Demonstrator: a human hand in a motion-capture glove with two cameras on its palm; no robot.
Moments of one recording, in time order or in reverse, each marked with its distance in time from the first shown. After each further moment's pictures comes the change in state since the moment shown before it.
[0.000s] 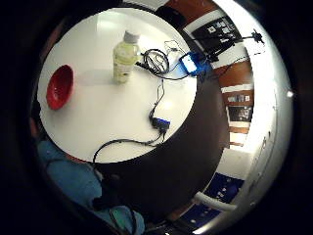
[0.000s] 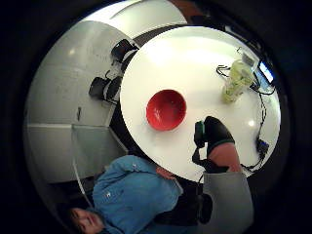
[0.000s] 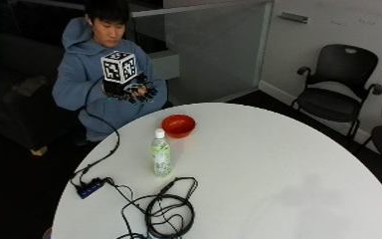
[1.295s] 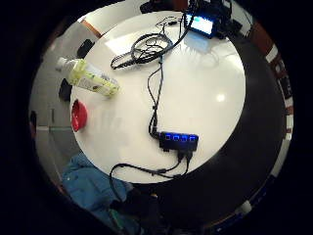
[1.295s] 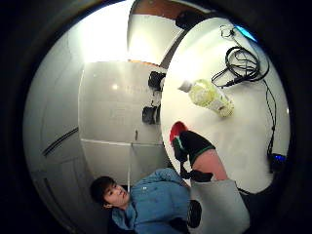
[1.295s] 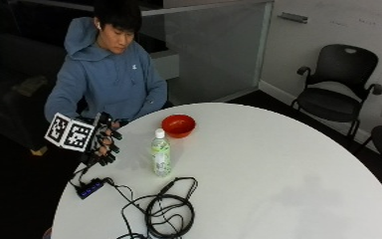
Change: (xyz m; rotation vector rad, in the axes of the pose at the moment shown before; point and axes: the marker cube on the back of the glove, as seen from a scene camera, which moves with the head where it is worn) arm 0.197 -0.020 0.075 0.155 -0.770 0.171
